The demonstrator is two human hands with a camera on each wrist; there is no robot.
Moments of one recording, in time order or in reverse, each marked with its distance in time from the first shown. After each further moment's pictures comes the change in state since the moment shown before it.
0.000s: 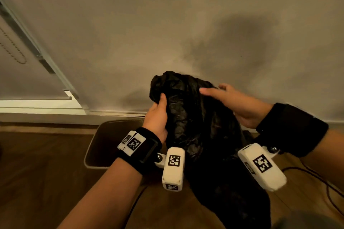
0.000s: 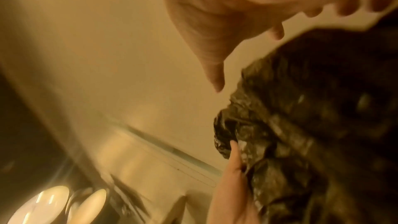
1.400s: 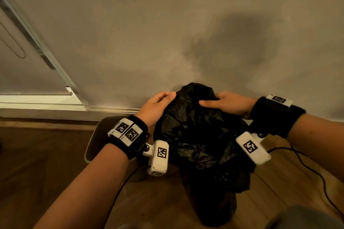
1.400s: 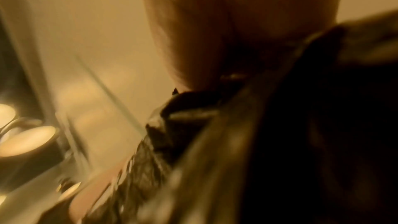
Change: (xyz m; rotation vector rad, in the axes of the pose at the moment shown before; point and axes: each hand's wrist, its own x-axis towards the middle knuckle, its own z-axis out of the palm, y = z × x) left_hand 0.005 0.019 -0.019 0.513 -0.201 0.178; right_hand 0.021 0.007 -0.011 -0.468 -0.269 -0.104
